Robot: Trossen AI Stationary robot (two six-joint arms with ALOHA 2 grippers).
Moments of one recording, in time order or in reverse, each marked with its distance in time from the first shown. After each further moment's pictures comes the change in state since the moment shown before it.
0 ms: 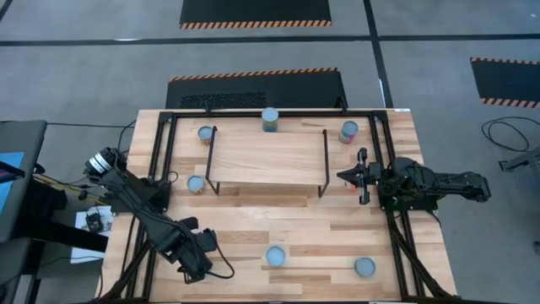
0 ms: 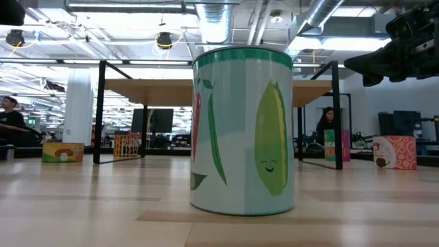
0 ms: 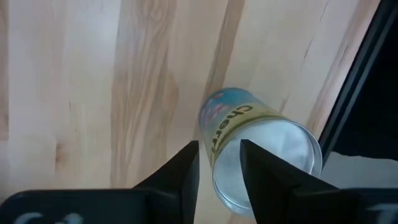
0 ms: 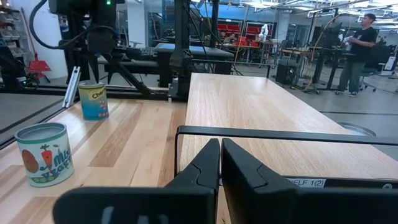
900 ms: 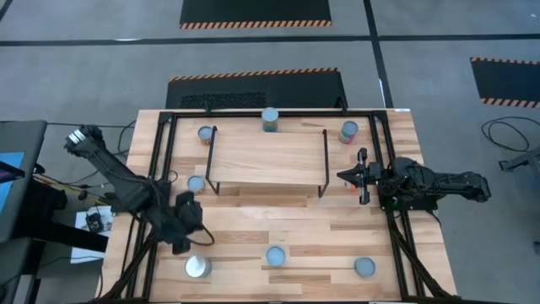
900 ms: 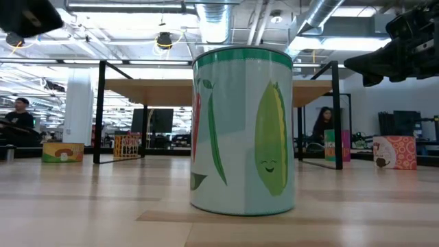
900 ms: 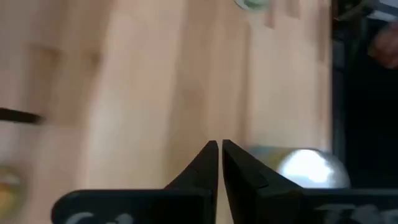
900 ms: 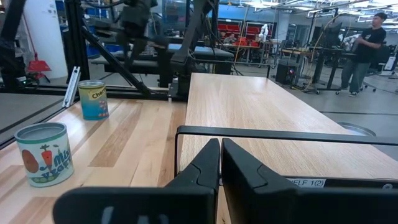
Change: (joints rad) left arm 0.049 -0.449 -0.303 0.211 -0.213 0.180; right arm 0.000 0.000 0.000 0.000 0.000 0.000
